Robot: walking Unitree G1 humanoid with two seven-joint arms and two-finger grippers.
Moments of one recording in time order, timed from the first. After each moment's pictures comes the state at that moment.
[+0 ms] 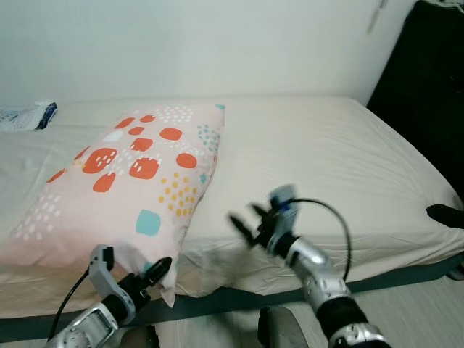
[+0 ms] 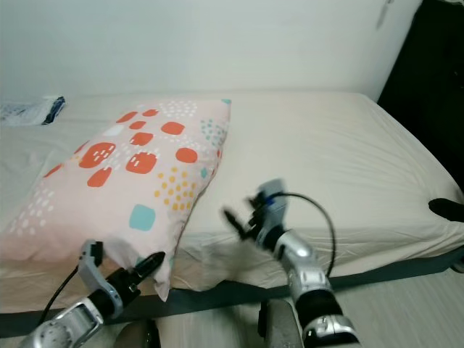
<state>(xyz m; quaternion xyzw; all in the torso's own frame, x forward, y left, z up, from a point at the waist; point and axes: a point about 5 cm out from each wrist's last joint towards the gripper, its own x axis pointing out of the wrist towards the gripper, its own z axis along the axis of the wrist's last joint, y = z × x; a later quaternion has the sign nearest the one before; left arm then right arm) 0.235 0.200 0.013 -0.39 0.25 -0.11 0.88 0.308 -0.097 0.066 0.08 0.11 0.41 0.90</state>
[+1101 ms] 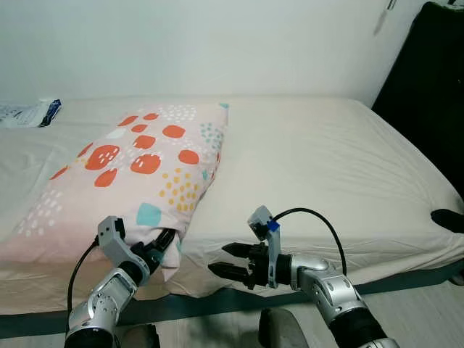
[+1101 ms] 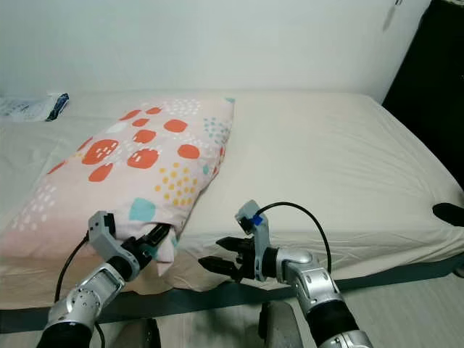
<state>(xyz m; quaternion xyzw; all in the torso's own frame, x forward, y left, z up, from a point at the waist) 0.283 0.190 0.035 -0.38 0.19 -0.07 0.90 0.284 -0.099 0.069 0.08 0.21 0.53 0.82</state>
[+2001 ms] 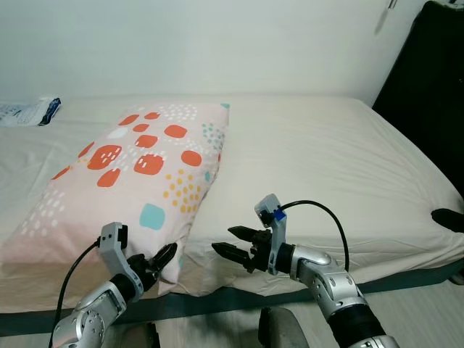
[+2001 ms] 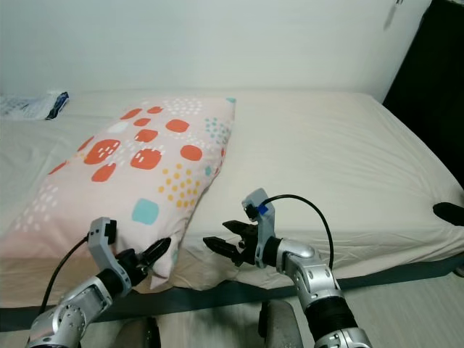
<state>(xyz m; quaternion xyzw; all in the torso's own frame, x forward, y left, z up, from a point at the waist) 0.255 0.192 0.039 -0.30 0.20 -0.19 0.91 0.297 -0.102 0.080 0.09 0.17 0.48 0.86</state>
